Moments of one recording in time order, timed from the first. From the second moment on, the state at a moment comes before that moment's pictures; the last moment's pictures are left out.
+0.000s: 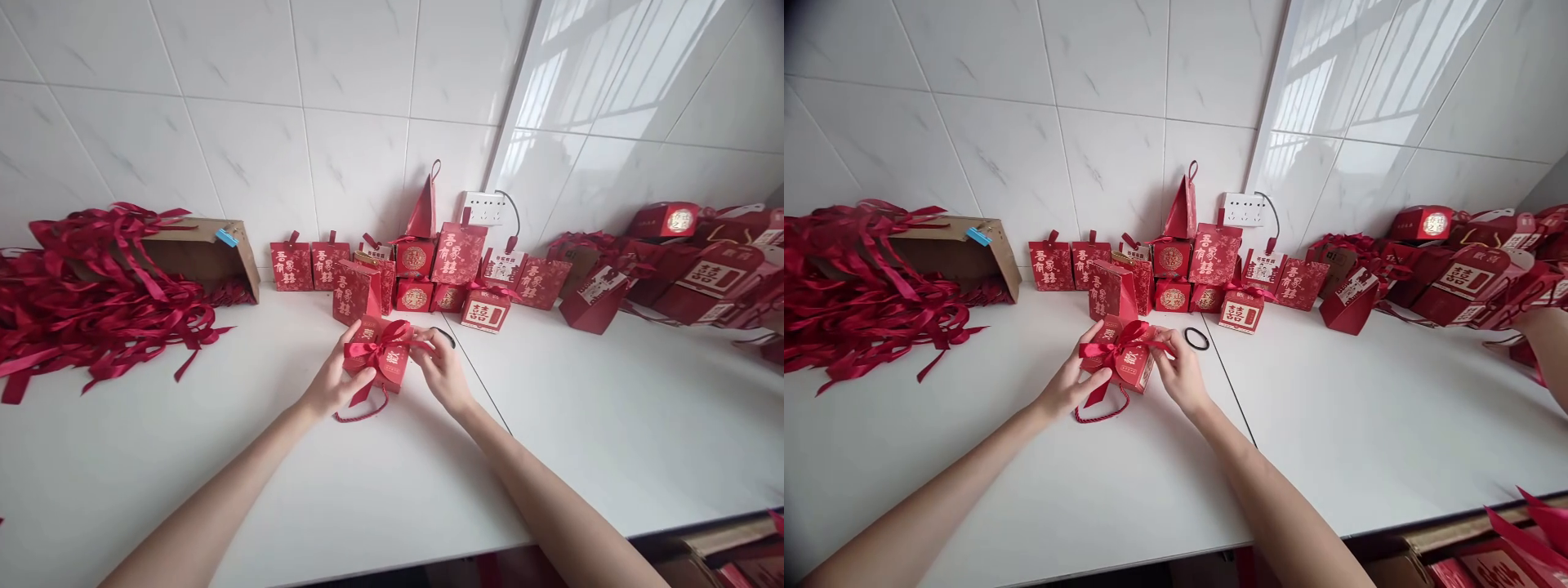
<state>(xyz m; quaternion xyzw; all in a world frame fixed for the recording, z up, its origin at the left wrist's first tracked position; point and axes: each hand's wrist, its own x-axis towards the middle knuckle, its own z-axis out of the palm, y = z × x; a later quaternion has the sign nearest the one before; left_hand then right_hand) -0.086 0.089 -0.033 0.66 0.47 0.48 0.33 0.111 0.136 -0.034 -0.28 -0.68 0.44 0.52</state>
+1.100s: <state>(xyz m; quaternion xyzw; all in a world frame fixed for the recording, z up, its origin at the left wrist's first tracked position) -0.078 0.076 -0.012 0.71 0.47 0.48 0.23 0.126 0.120 -0.007 -0.22 -0.73 0.49 0.42</state>
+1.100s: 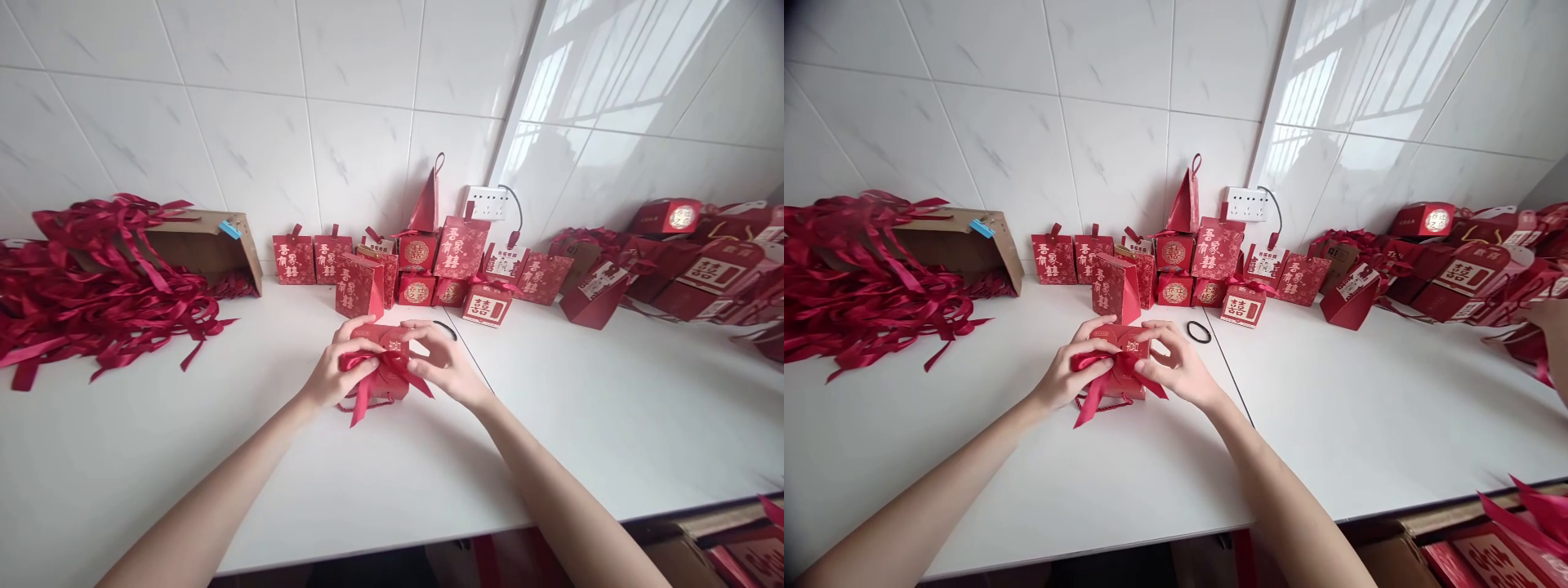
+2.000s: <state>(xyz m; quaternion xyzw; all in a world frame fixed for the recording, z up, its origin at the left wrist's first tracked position) -0.061 0.075 -0.016 0.61 0.57 0.53 0.13 0.127 0.124 -0.007 -0.33 -0.74 0.52 0.28</state>
